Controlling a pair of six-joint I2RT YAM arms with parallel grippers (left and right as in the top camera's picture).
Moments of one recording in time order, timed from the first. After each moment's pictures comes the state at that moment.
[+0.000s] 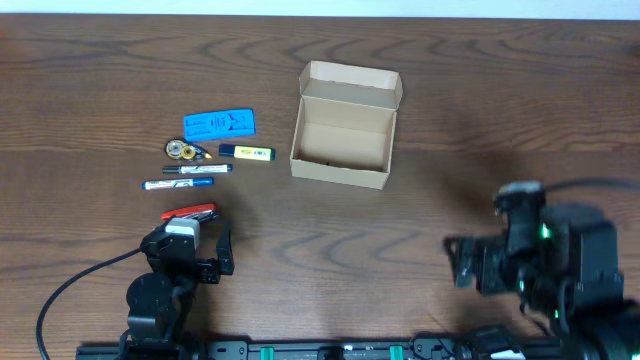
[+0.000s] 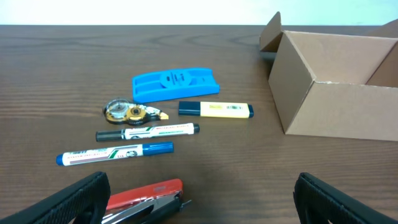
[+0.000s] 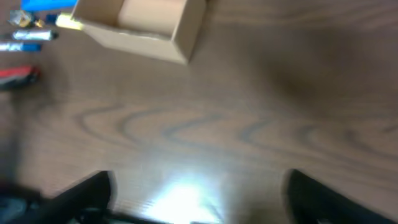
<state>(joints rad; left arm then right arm) -0.11 0.01 0.13 -0.44 0.05 -0.04 0.21 0.75 1.20 -1.38 -0.10 0.18</state>
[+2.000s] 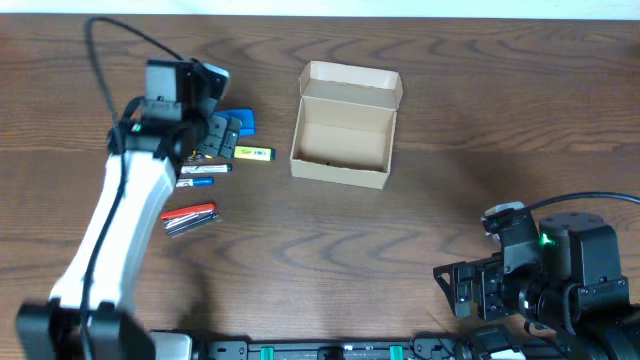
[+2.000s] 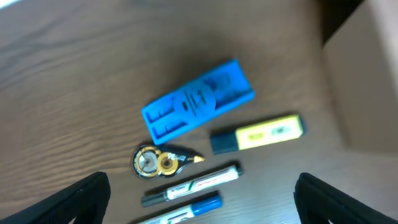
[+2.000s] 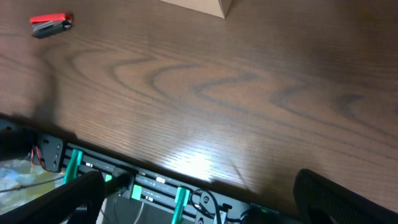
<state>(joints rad) -0.11 1.54 1.26 -0.70 -0.02 0.30 0.21 0.78 1.26 -1.54 -0.24 0.11</state>
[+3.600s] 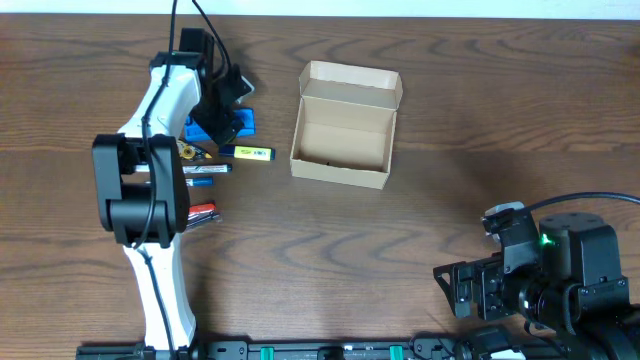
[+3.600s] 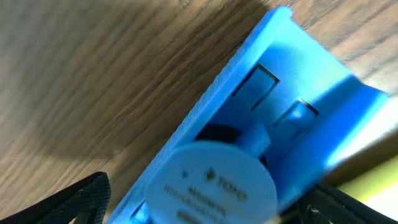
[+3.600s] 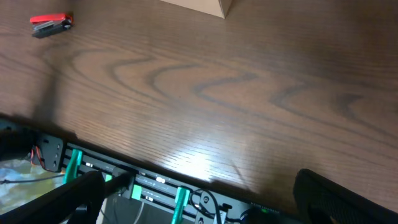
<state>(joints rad) -0.05 2.29 1.79 -0.91 0.02 0.77 0.21 0.78 1.26 -1.54 -0.24 0.11</state>
